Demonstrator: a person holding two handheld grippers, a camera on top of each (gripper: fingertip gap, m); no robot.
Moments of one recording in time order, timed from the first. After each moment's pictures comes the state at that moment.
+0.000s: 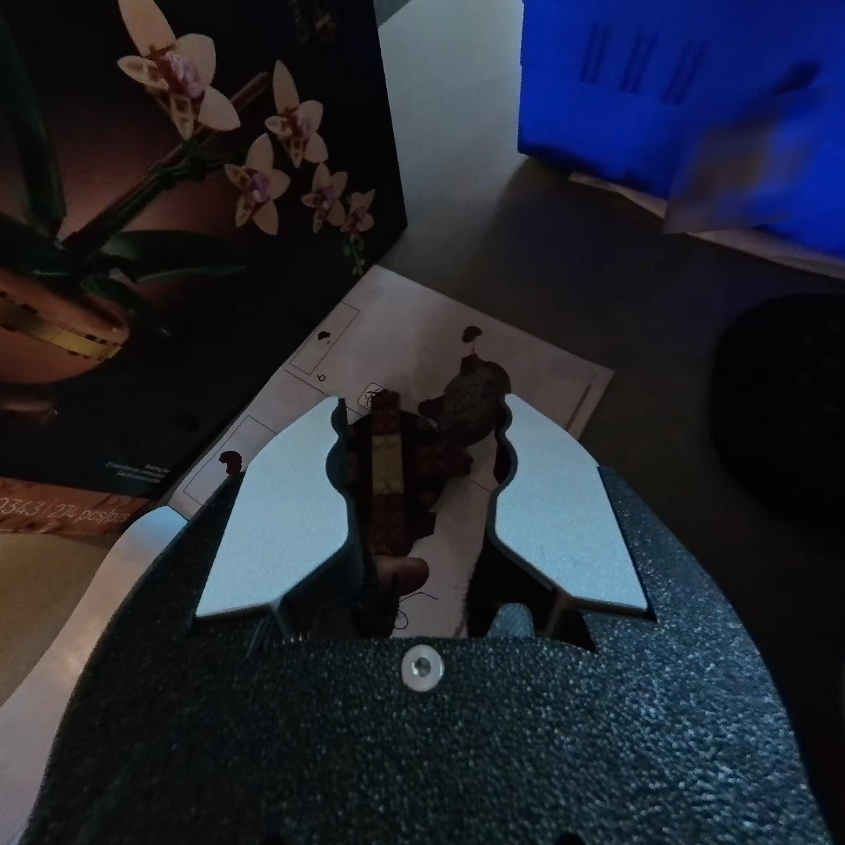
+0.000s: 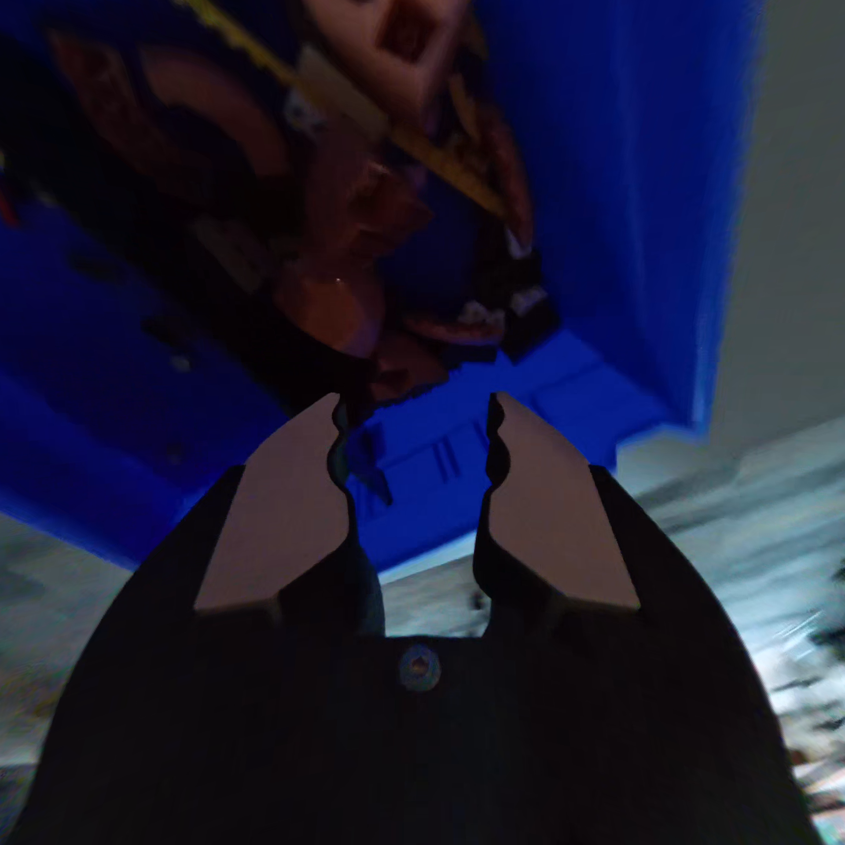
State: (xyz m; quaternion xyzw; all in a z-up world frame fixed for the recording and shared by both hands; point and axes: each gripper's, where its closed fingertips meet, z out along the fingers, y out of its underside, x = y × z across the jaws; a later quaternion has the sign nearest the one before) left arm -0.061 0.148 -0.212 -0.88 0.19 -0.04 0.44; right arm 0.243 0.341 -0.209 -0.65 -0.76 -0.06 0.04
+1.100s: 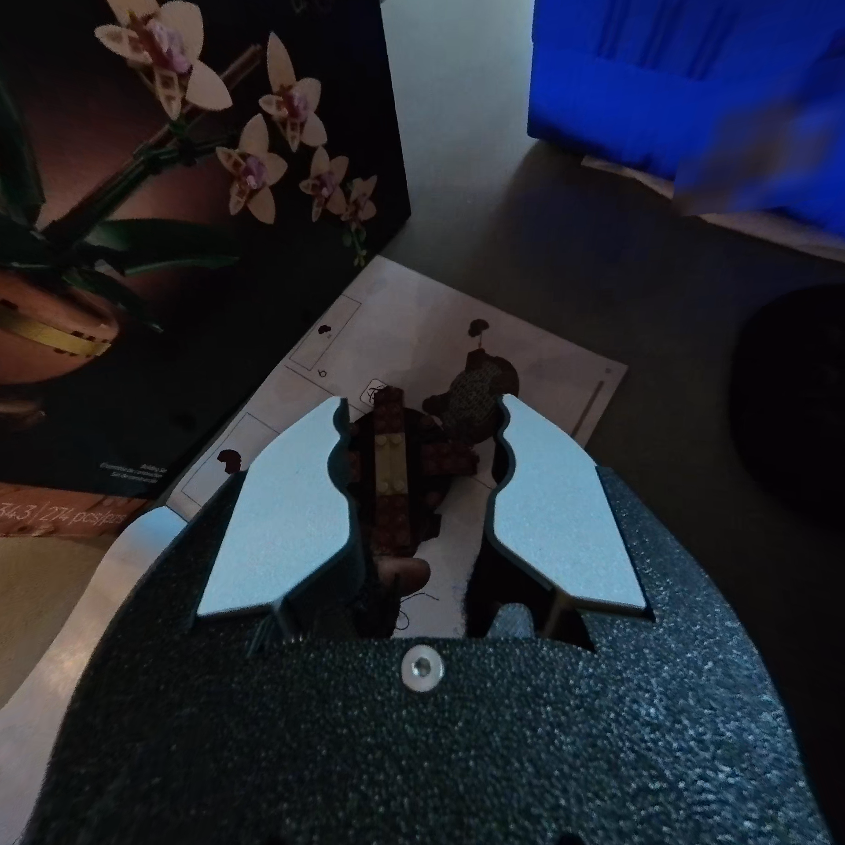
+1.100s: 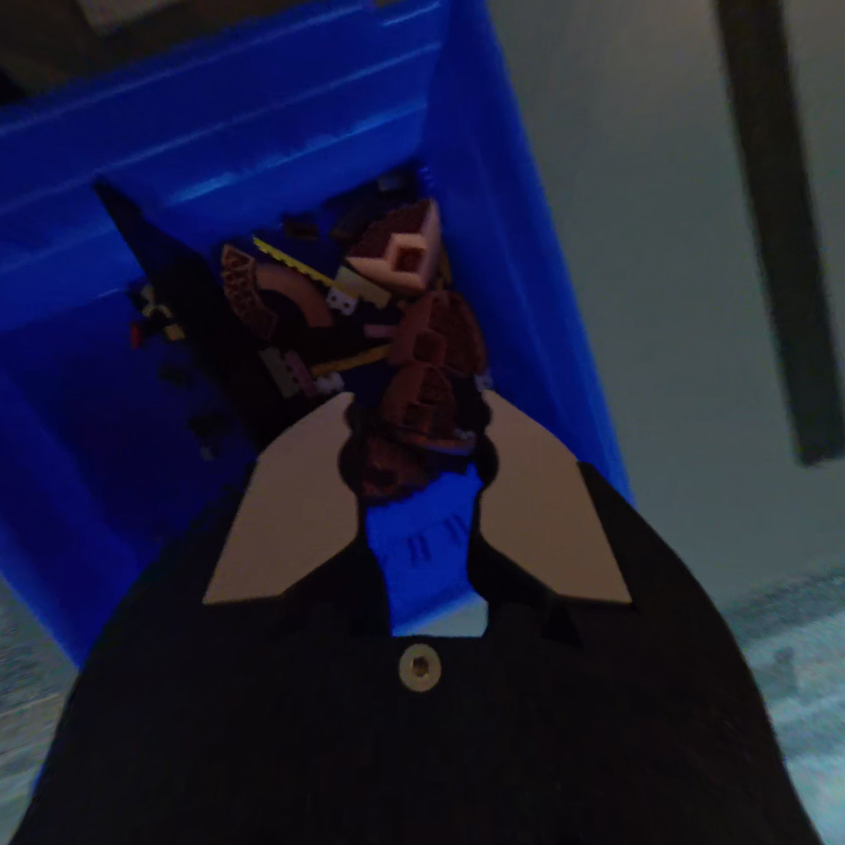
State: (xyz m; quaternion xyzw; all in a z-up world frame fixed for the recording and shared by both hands) left arm -0.063 0.151 -0.219 -0.88 0.19 -0.03 0.43; right arm 0.197 0.339 -0.183 -0.61 -0.76 0.14 0.17
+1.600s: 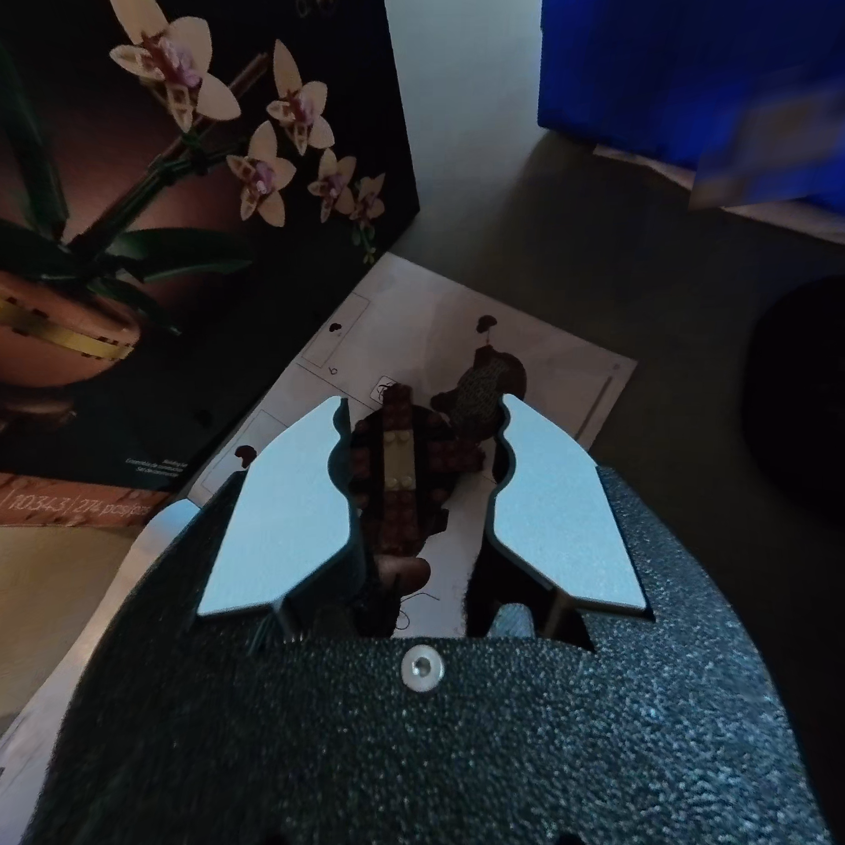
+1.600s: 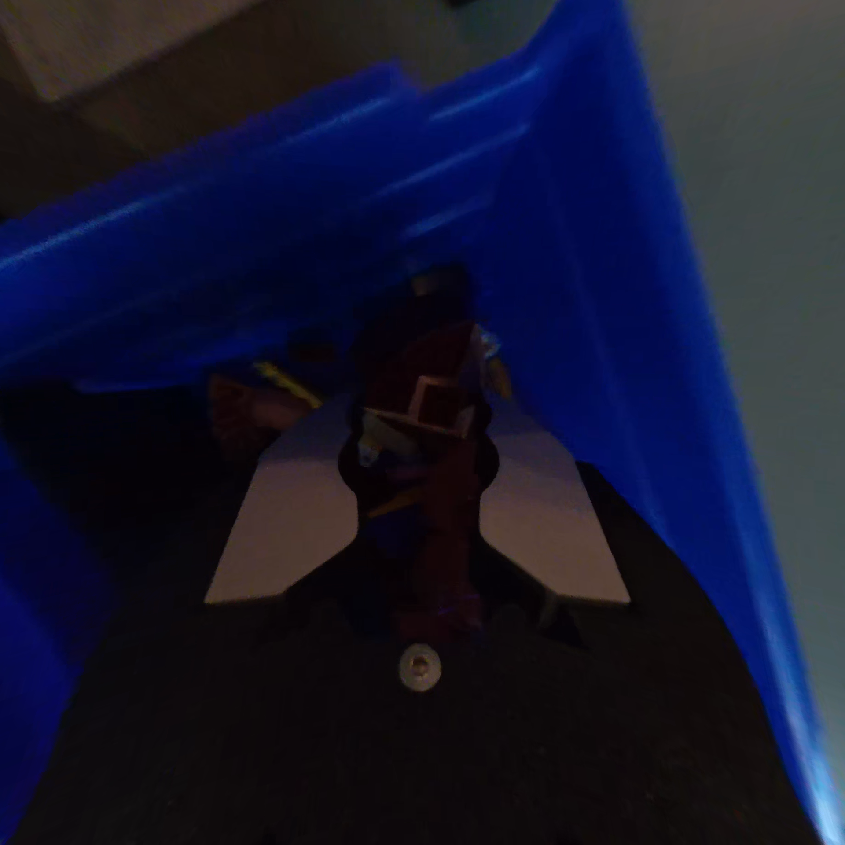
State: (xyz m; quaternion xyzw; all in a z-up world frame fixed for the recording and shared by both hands) left arm -0.066 0.150 -0.216 -0.88 0.19 -0.01 0.43; right arm 0.133 0.311 -0.249 -0.62 -0.75 0.16 0.14
